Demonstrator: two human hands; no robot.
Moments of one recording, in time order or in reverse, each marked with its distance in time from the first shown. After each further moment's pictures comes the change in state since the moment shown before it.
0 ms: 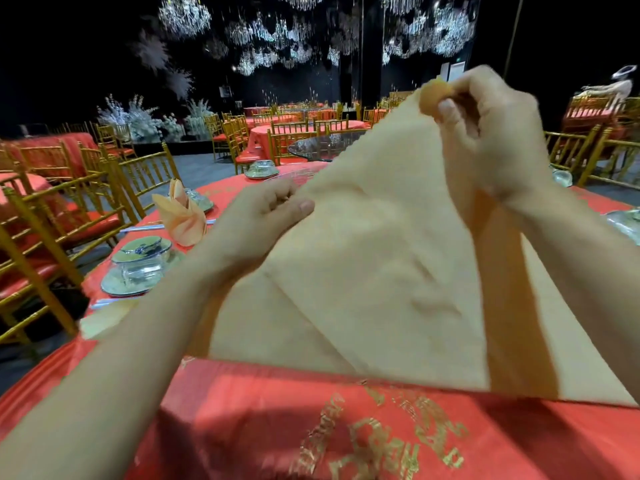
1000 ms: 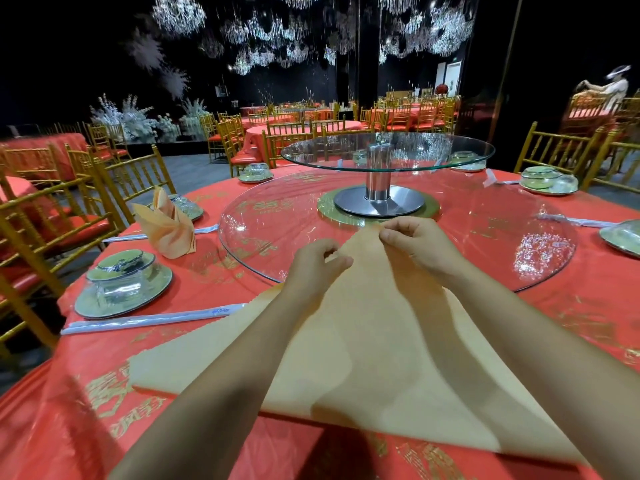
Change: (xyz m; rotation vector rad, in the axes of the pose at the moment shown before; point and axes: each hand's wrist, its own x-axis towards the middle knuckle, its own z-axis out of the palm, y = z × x) left_hand 0.049 -0.089 0.114 -0.150 0.010 -0.263; right_hand -0.060 0.069 0.118 0.609 -0.507 0.561
